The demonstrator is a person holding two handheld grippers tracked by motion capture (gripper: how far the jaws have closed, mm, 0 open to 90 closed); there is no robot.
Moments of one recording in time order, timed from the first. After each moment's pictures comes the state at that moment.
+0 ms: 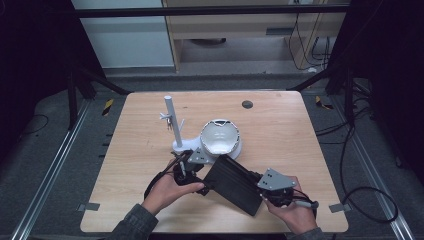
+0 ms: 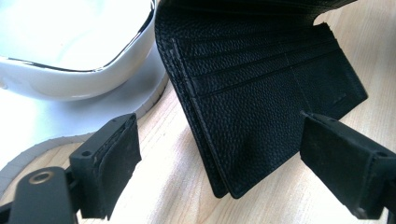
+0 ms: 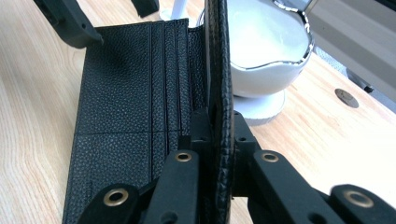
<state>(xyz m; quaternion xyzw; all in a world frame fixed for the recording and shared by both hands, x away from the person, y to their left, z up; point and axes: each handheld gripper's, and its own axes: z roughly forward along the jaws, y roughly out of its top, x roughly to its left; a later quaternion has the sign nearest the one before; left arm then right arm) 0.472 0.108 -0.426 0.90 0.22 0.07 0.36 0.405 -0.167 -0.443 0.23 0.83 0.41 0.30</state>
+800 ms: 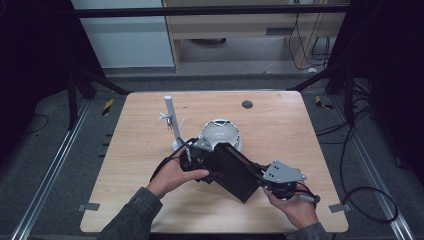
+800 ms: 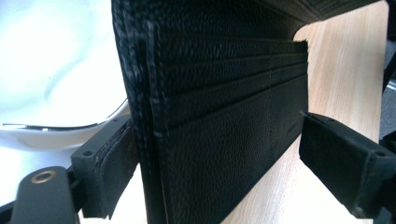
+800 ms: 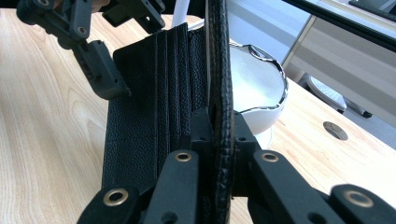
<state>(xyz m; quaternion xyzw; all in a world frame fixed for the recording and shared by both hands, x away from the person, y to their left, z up) 0.503 0.093 -0.412 0.90 0.21 0.02 0.37 0.415 -0.172 -0.422 0.22 0.79 0.48 0.30</state>
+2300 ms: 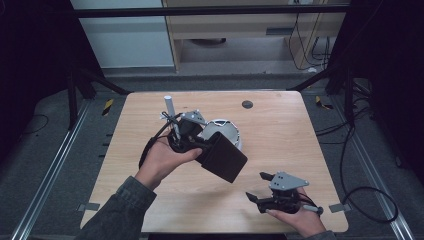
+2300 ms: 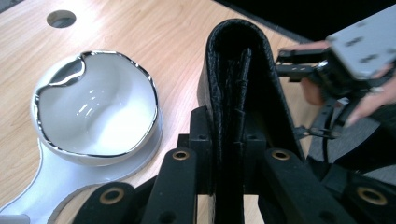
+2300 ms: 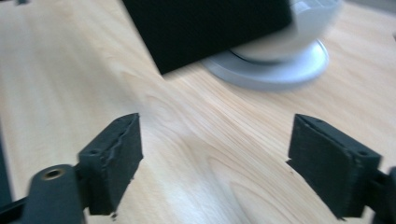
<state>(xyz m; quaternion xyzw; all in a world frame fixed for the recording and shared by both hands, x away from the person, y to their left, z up) 0.491 0.105 -0.296 0.89 0.24 0.02 0.39 0.405 -0.192 -0.470 0.30 0.81 0.47 0.18</state>
